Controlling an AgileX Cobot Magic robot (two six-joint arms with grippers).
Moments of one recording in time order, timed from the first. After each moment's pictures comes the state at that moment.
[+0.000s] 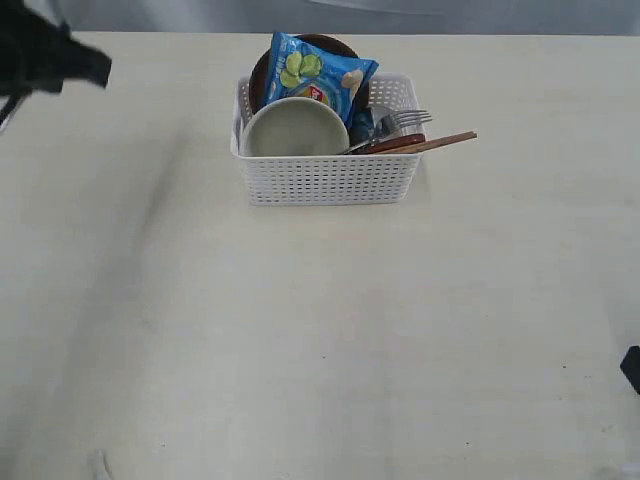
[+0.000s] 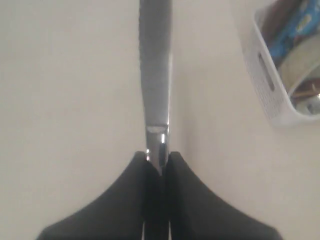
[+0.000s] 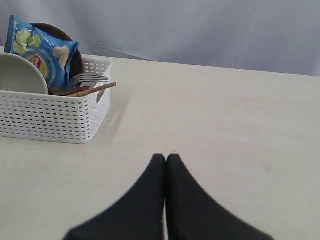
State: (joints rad) left arm -0.39 1.28 -0.99 0.27 0.74 -0.30; right arm 0.13 0.01 0.00 0.04 0.33 -0.08
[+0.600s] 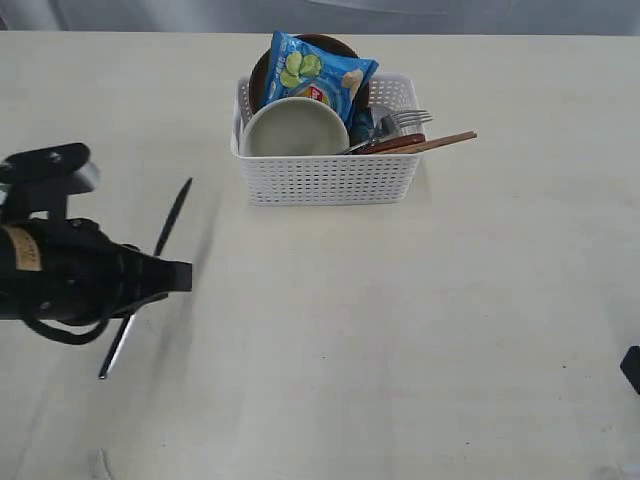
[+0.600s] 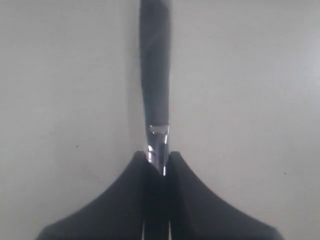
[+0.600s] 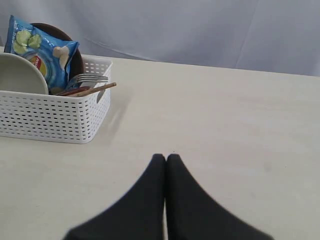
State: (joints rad) left arm -0.65 1.27 -0.42 -0.20 0.20 -0.39; right arm 0.13 0.01 0.00 0.04 0.33 -0.08
